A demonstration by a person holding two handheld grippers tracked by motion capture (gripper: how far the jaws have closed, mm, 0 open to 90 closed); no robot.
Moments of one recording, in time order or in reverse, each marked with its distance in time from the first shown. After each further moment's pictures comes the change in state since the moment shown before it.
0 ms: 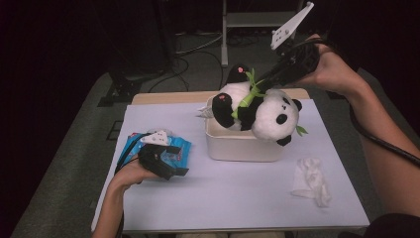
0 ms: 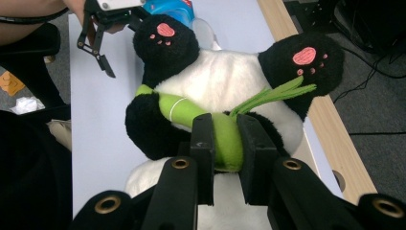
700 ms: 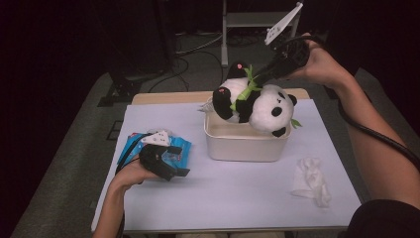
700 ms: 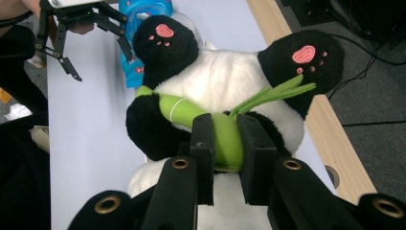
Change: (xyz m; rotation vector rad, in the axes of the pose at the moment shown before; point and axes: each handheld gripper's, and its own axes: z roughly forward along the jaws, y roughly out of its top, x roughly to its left) left arm -0.003 0.003 0.001 0.001 -0.013 0.014; right arm -0.039 -0.004 0.022 0.013 0.003 0.053
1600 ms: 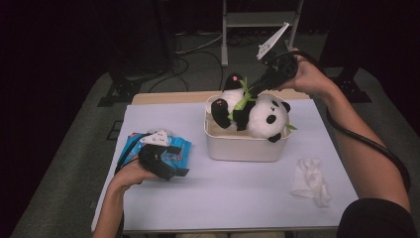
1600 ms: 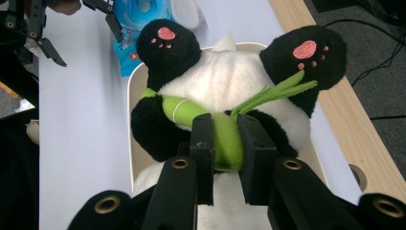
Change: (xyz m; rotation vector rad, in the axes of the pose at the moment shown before) left arm 0.000 -0.001 -0.002 -0.005 0.006 0.000; right arm -0.014 -0.018 0.044 0.027 0.048 0.020
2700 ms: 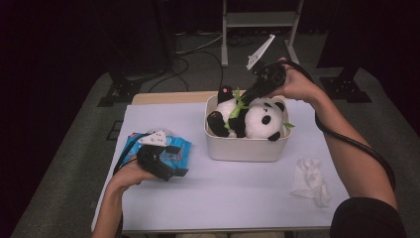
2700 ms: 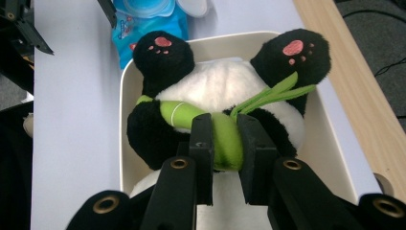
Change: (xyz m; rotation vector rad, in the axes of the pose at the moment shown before) left arm -0.003 0.000 -0.005 -0.007 0.010 0.003; right arm -0.004 0.000 0.036 0.036 0.040 -0.010
